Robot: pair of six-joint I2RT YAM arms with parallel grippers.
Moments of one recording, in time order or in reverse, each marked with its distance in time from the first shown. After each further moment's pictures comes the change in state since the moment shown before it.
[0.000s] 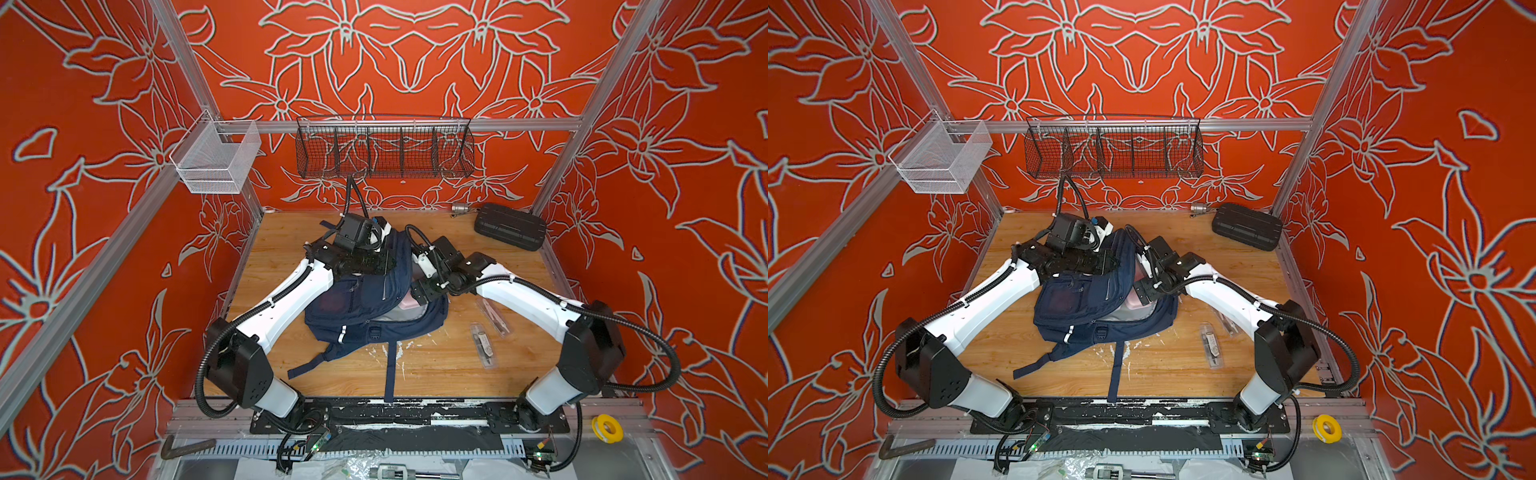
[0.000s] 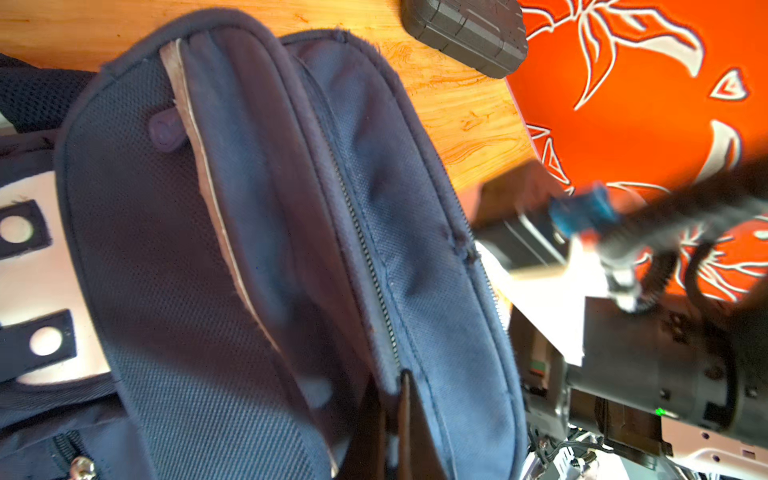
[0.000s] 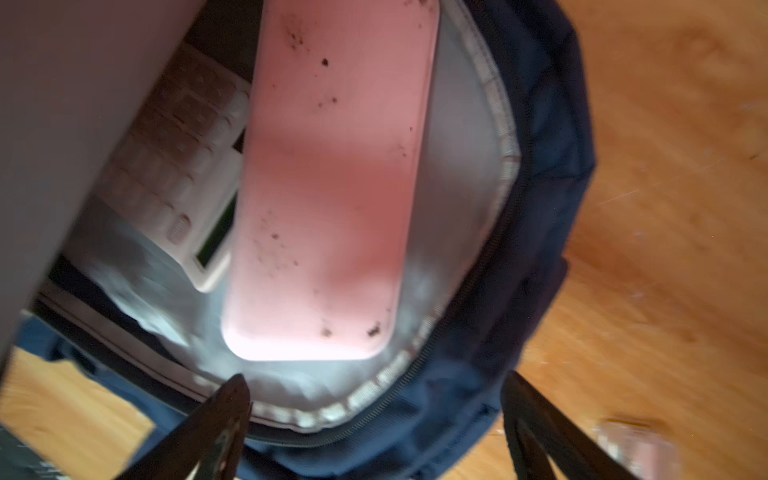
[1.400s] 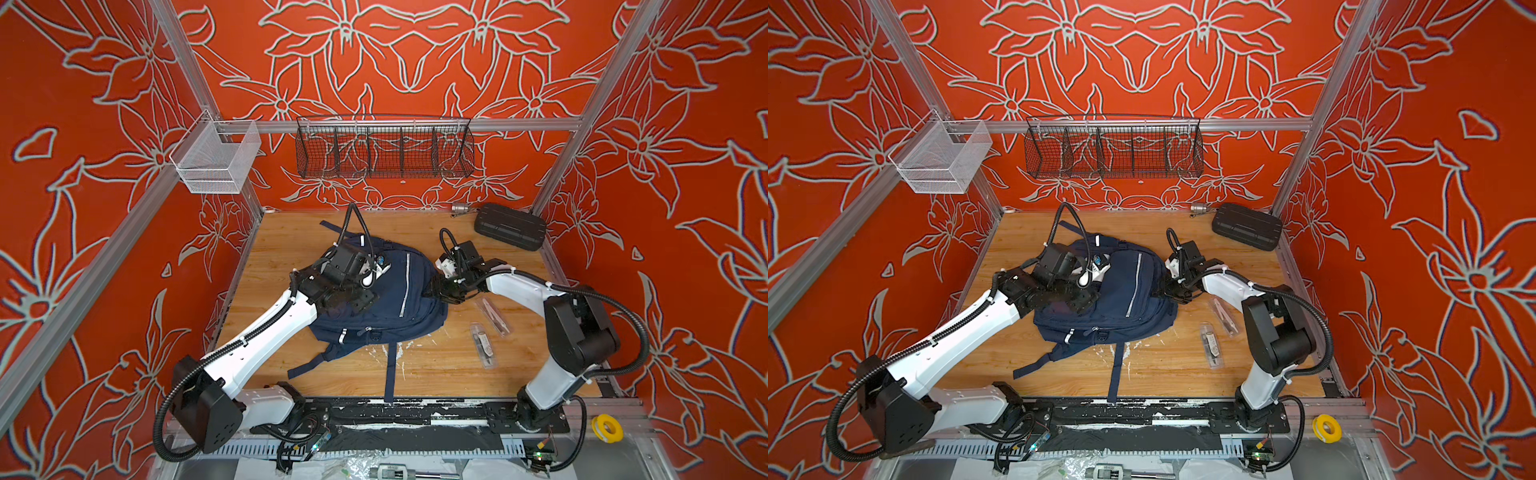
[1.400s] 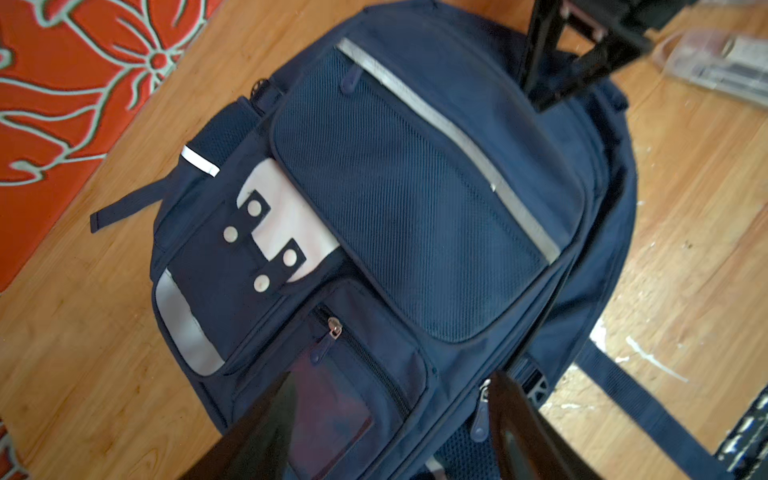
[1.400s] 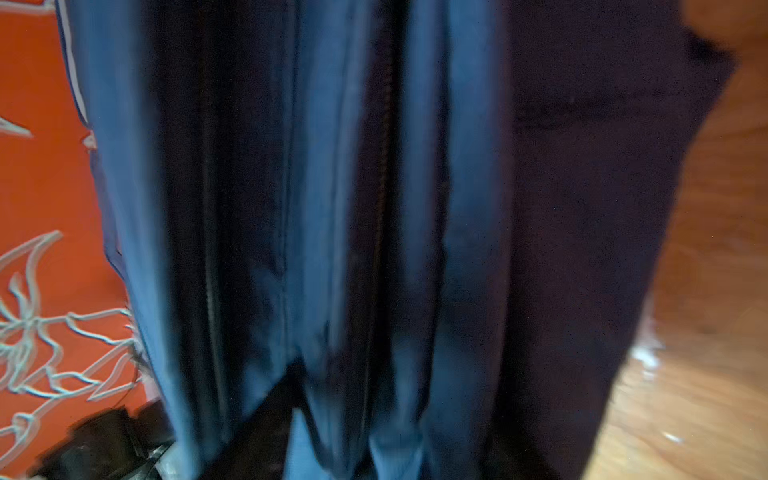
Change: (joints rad) left arm -0.076 -0.255 -0.282 -0.131 -0.399 0.723; right arm -0.269 0.153 -0.168 0.223 -0.560 0.400
